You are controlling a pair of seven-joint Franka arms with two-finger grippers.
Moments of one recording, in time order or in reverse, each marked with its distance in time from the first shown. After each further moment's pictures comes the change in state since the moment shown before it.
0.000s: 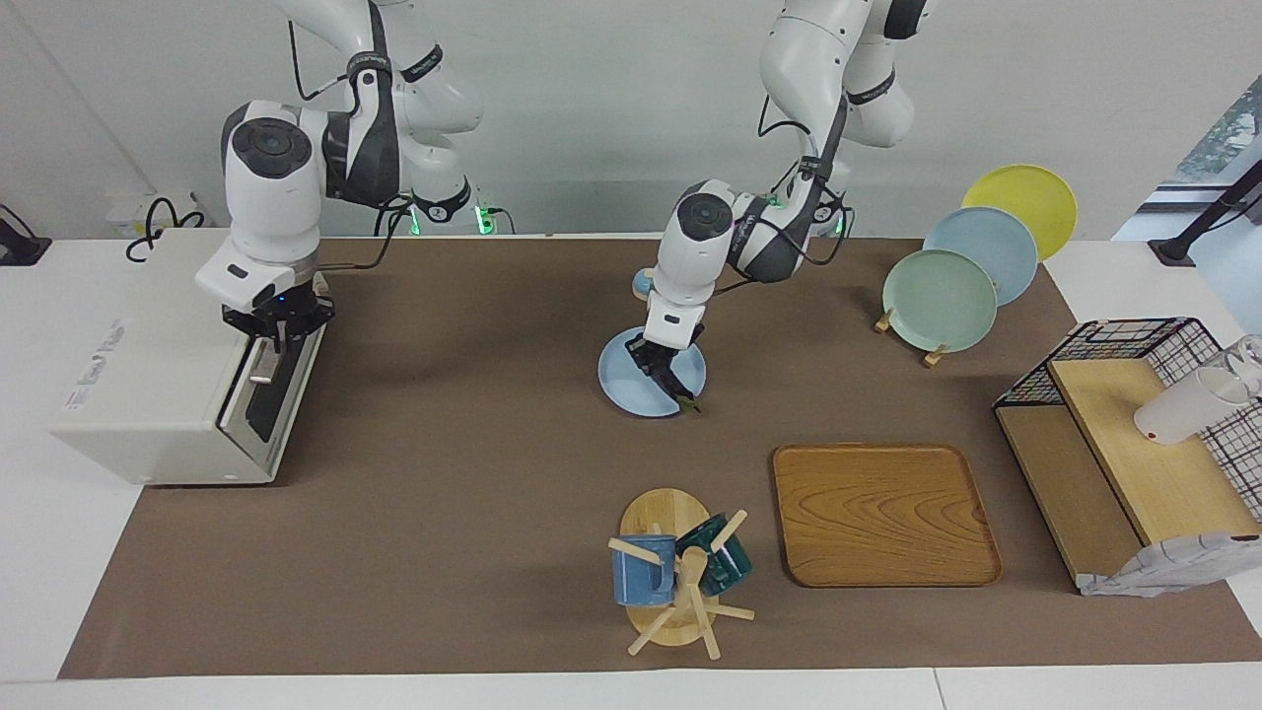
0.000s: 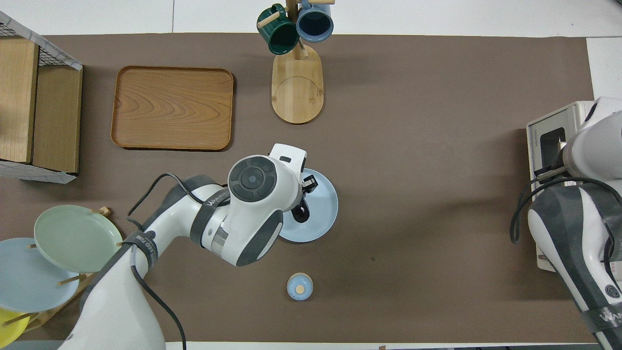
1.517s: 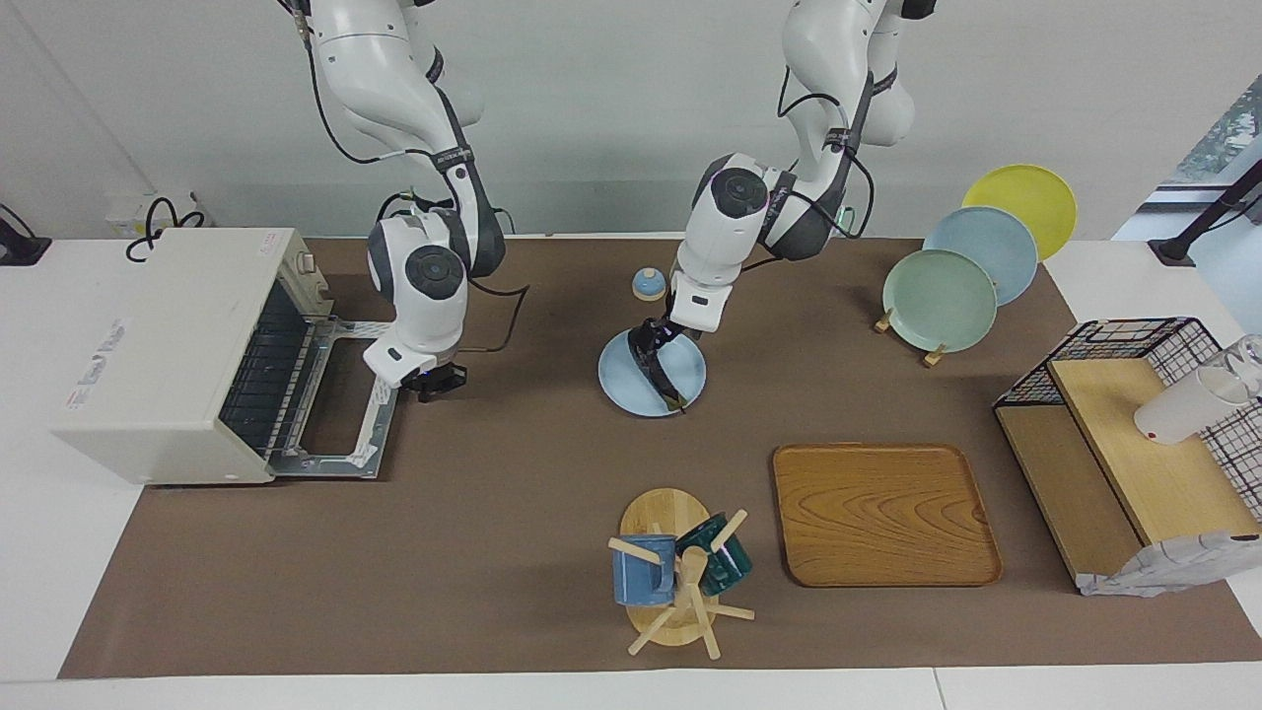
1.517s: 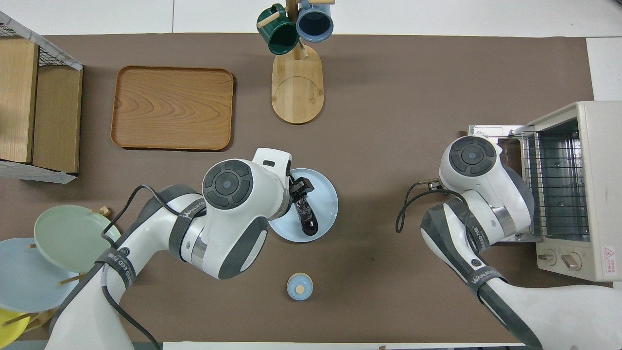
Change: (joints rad) left arm 0.011 -0.094 -0.022 -0.107 -0.066 0.014 -0.048; right arm 0.224 0.266 -0.006 -0.138 -0.024 0.246 0.597
